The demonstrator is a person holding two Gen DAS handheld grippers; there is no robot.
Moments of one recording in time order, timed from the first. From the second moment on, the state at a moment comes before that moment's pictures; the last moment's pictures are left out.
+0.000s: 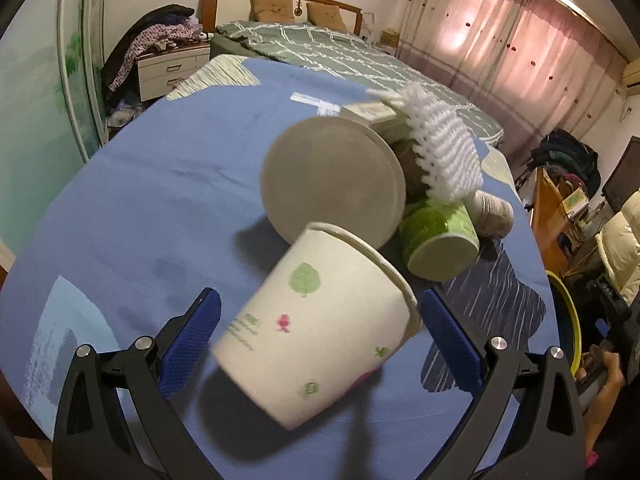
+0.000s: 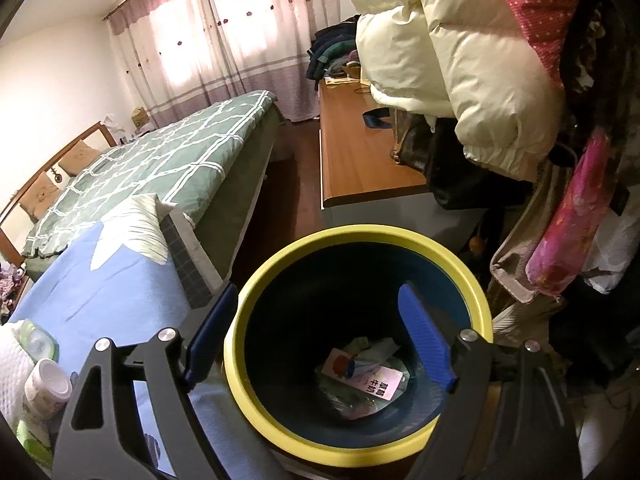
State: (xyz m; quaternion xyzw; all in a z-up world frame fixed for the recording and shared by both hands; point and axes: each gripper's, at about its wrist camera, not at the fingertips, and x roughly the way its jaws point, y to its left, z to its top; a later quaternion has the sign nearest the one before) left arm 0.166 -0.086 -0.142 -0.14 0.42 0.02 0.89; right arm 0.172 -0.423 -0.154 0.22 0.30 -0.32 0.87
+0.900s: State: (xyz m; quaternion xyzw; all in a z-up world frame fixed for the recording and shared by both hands) left arm 0.163 -0.096 -0.137 -0.11 0.43 -0.10 0.89; right arm 0.169 -0.423 -0.155 0.23 0.28 -0.30 0.88
